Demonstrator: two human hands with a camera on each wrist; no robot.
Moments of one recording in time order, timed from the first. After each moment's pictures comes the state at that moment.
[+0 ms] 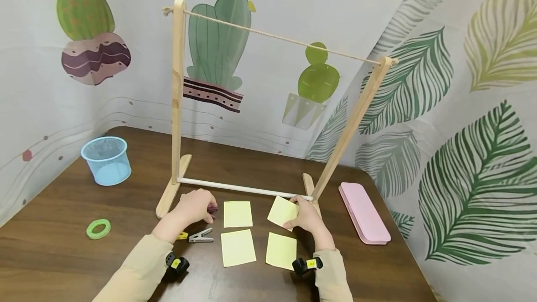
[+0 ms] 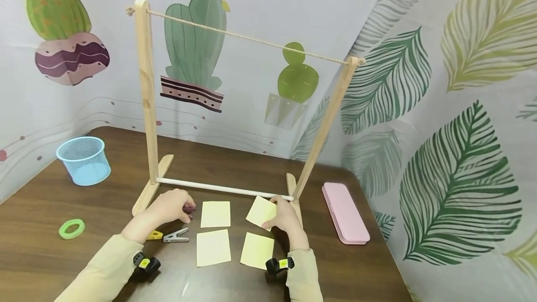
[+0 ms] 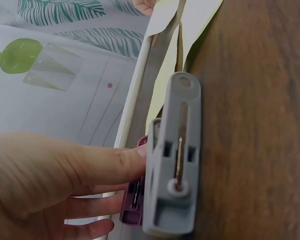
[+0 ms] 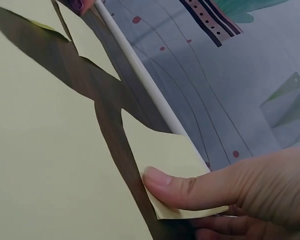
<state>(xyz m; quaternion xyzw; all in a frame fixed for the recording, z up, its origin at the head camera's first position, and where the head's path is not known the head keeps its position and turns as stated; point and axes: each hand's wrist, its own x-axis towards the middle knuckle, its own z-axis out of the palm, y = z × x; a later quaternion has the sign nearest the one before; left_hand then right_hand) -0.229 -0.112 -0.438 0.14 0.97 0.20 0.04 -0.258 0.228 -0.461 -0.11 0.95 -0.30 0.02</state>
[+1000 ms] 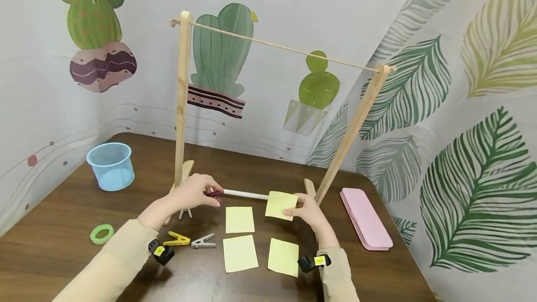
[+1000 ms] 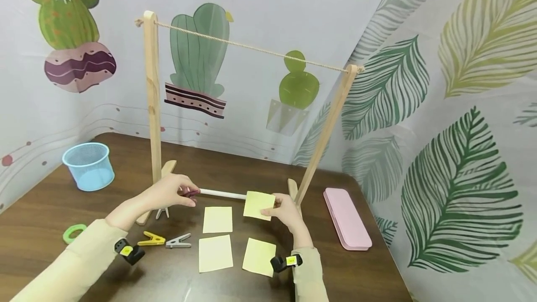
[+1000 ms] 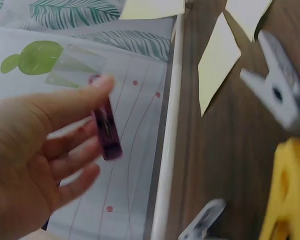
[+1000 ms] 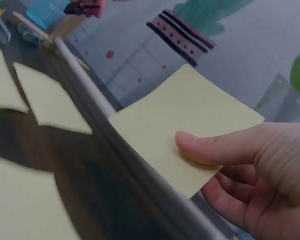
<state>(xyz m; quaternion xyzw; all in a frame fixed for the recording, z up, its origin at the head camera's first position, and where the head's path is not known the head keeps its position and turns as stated) -0.249 -0.141 -0.399 0.28 0.91 0.31 -0.04 -0.271 0.226 -0.440 -0.17 0.82 -0.54 0.09</state>
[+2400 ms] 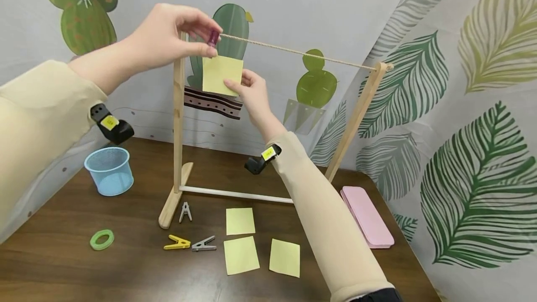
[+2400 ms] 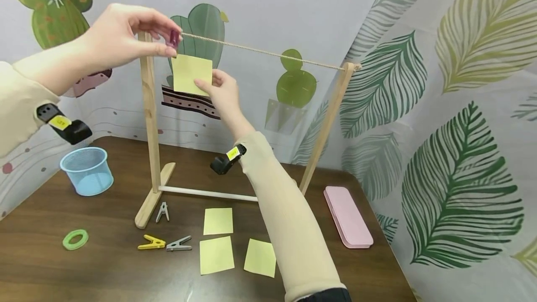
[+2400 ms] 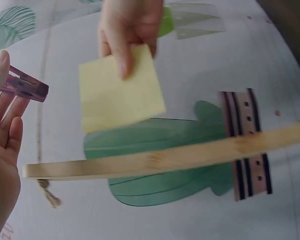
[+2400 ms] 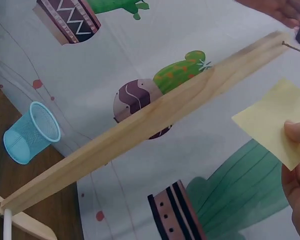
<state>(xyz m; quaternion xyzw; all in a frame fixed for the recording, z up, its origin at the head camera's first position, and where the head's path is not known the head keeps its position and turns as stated) -0.264 -0.172 -0.096 0.34 0.85 0.29 -0.29 -0.342 0.015 -0.194 -0.22 0.69 -0.68 -0.10</state>
